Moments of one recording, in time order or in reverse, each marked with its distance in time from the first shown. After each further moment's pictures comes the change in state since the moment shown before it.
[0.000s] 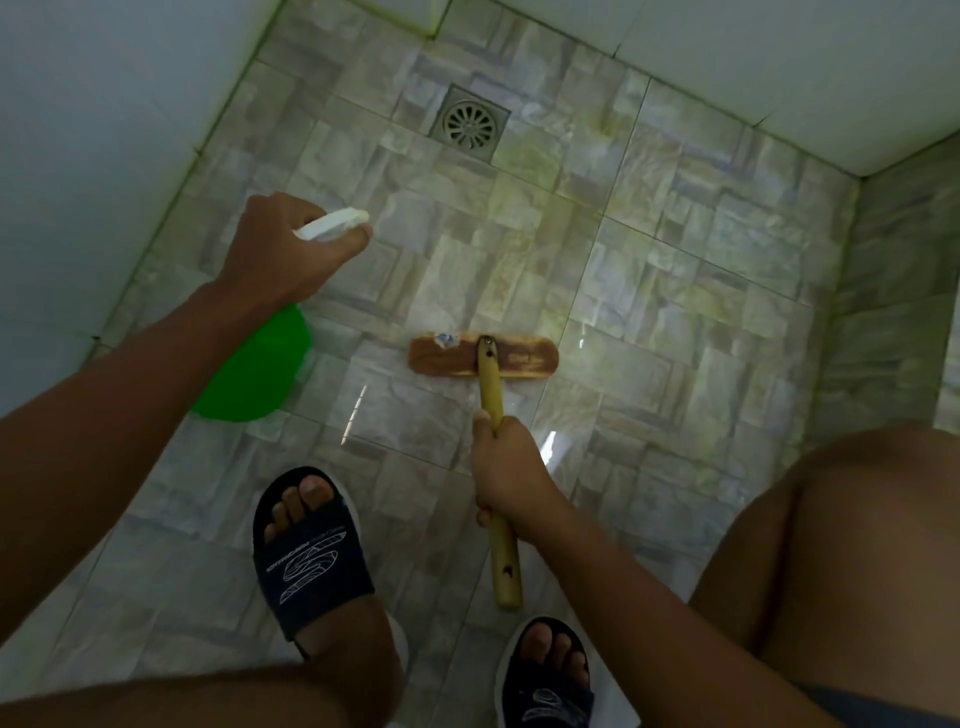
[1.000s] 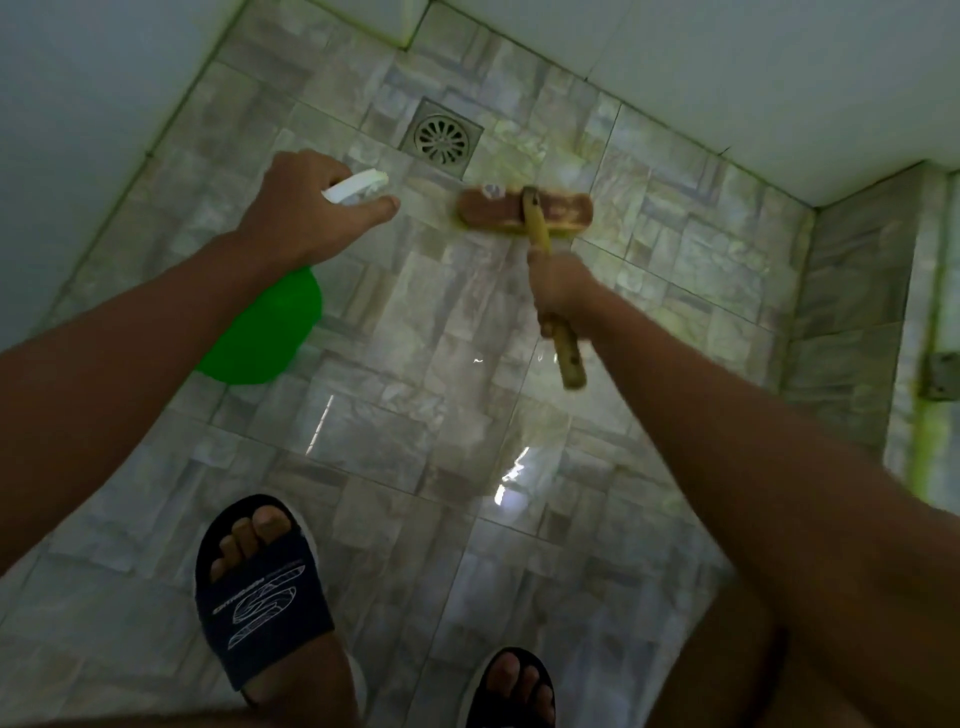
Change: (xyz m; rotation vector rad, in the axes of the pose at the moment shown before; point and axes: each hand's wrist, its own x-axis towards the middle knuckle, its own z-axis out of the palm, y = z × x) left_hand 0.057 0.036 0.034 0.036 -0.076 0.178; right_hand 0.129 -0.122 -0.129 -0.140 0.148 -0.066
